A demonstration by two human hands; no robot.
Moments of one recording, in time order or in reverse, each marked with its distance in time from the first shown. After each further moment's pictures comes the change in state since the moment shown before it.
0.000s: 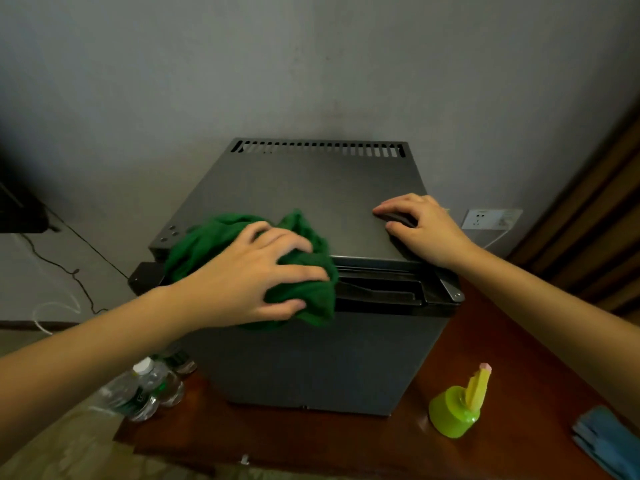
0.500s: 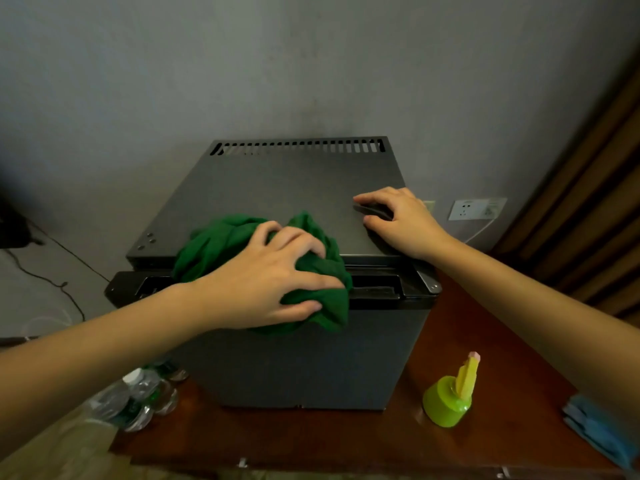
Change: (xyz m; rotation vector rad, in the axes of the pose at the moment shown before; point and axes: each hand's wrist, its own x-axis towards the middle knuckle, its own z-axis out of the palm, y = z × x) left_hand 0.035 0.024 -0.004 -0.010 -0.012 0.065; right_hand 0.003 0.002 0.003 0.002 0.033 0.019
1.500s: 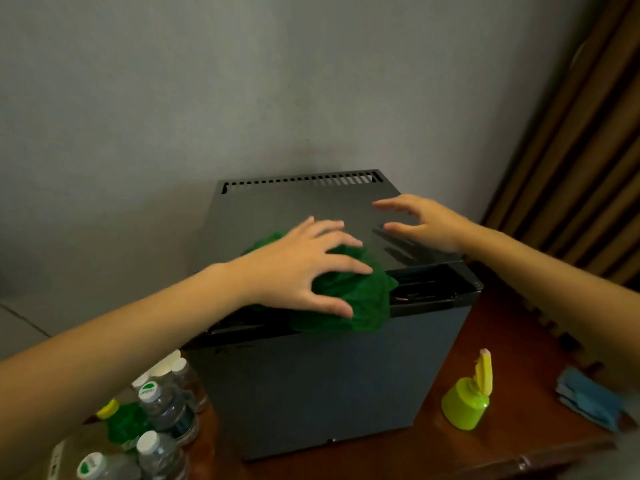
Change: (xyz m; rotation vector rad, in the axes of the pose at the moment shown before) left_hand -0.015 -0.072 -0.020 -0.239 -0.024 0.227; right_hand 0.001 -0.053 -0.021 -0.103 -0.100 0.090
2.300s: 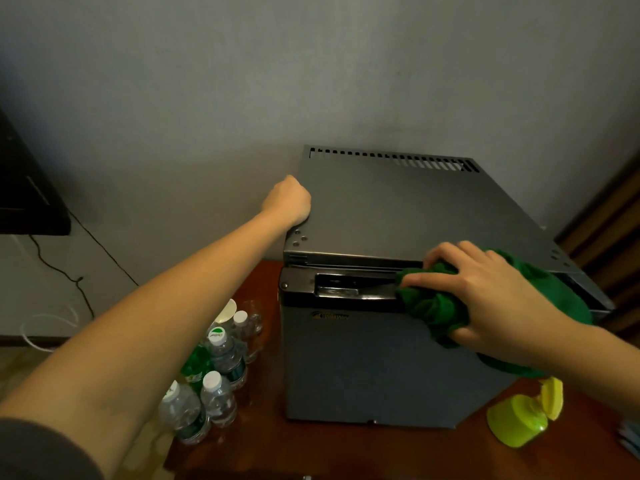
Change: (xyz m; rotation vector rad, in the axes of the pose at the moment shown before) left_hand -0.058 -0.140 0.056 -0.472 0.305 -1.293; right_hand -0.063 -0.127 0.072 -0.612 -0.081 -0.326
